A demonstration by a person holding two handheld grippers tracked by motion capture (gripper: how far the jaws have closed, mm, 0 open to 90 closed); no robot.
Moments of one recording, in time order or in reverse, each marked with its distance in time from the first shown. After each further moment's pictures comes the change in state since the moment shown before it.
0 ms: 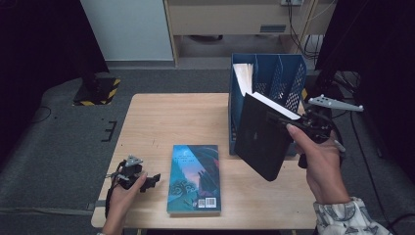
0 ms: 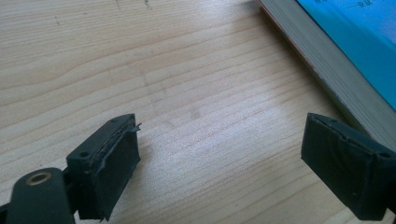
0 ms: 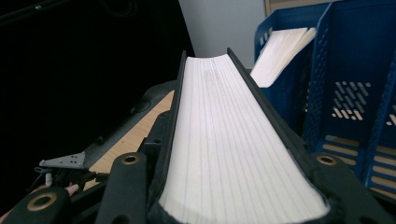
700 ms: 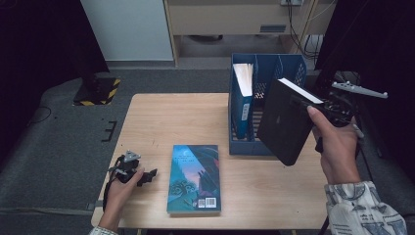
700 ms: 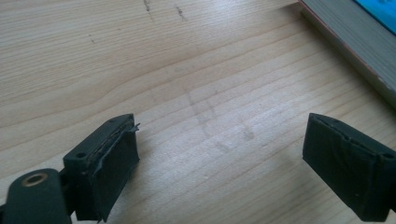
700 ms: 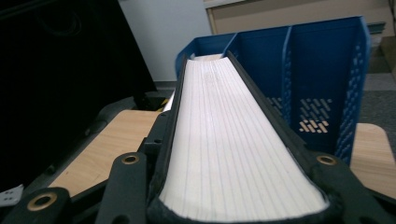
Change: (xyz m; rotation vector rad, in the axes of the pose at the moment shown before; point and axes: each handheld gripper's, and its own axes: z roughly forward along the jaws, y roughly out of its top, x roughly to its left) left arm 0.027 0.004 0.013 -0.017 0.029 0.059; right arm -0.052 0.024 -0.009 -0.053 -0.194 0.040
